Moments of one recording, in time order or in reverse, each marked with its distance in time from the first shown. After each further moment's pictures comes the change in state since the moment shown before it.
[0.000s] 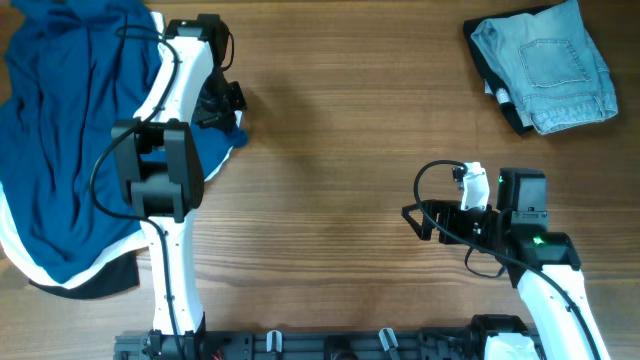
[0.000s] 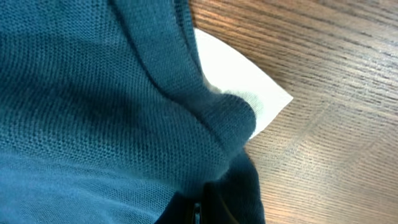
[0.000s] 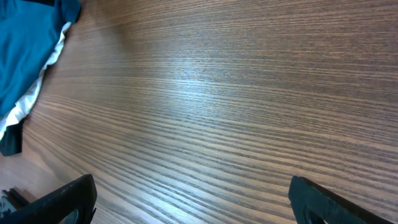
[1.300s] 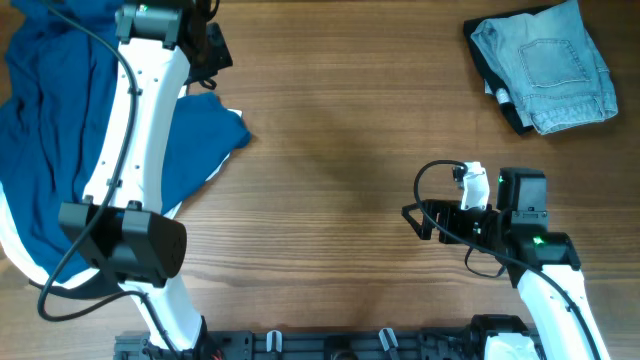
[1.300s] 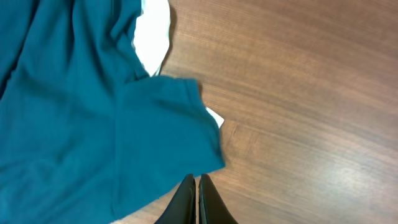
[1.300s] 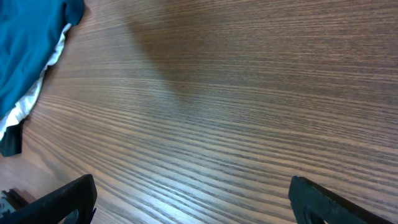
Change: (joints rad) left arm -0.074 -0.458 -0.006 0.070 -0.240 -0.064; right arm 0.000 0.000 0.000 0.005 0.000 0.000
